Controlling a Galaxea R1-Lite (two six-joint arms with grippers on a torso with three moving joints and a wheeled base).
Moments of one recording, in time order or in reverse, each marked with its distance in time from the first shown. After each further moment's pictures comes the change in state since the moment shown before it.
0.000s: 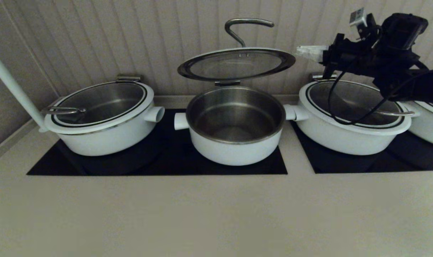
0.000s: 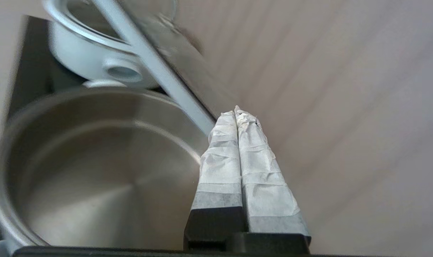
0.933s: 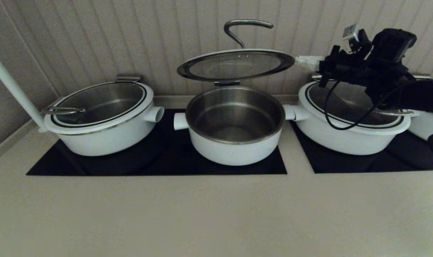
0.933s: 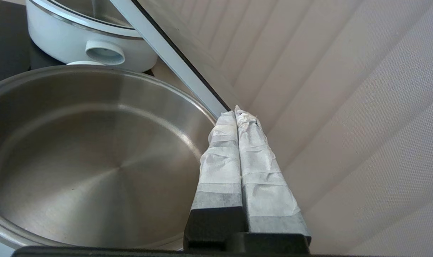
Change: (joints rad) left arm 0.000 0.000 0.000 0.000 0.000 0.000; right arm -0.002 0.071 0.000 -0.055 -0.010 -0.003
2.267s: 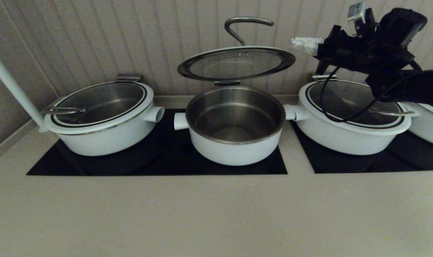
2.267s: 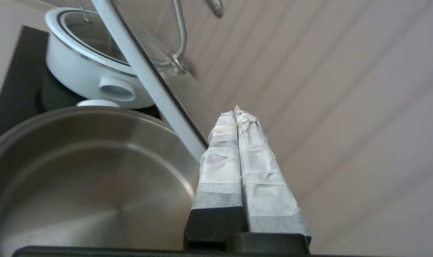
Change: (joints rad) left arm 0.000 0.000 0.000 0.000 0.000 0.000; right arm 0.060 -0.065 0.000 -0.082 0.003 0.020
